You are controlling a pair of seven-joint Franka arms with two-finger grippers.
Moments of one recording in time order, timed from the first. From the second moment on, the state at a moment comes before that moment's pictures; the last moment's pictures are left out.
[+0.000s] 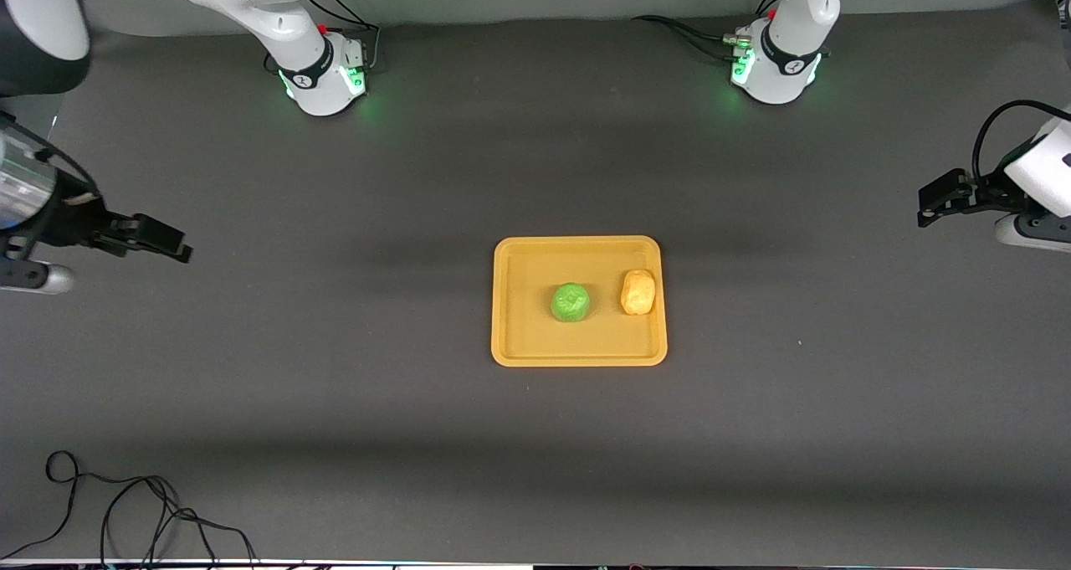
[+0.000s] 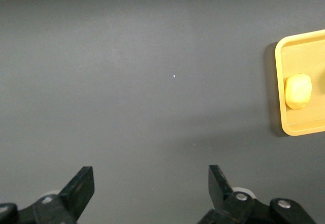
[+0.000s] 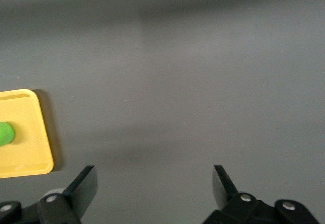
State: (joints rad) left arm -0.02 -0.02 0.03 -1.73 0.01 1.71 0.18; right arm 0.01 0.08 -0.02 -1.58 0.06 1.64 0.14
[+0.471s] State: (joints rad) left arm -0.02 -0.02 0.03 -1.73 0.01 1.71 0.18; right arm -0.05 0.06 -0.02 -1.61 0.06 1.67 0.05
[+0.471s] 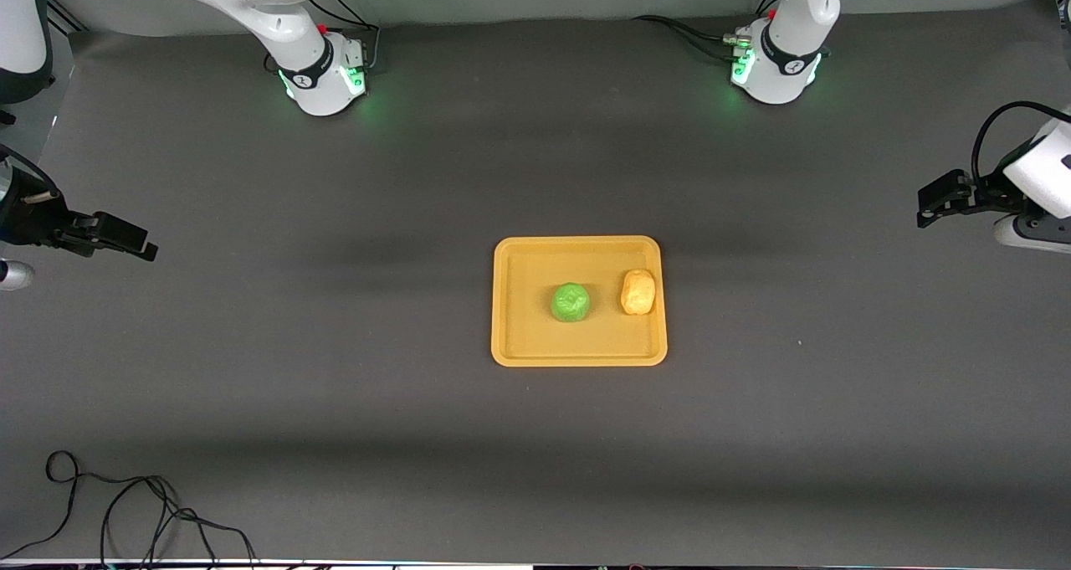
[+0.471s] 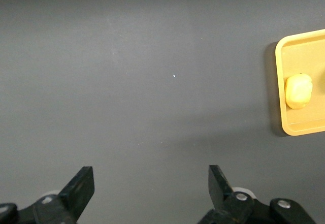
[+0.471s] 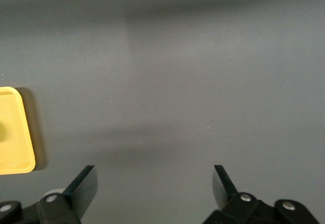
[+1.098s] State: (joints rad) left arm -0.02 -0.02 0.03 -1.73 0.01 1.72 0.18; right arm -0.05 0.05 -0.01 -1.60 0.05 1.63 0.05
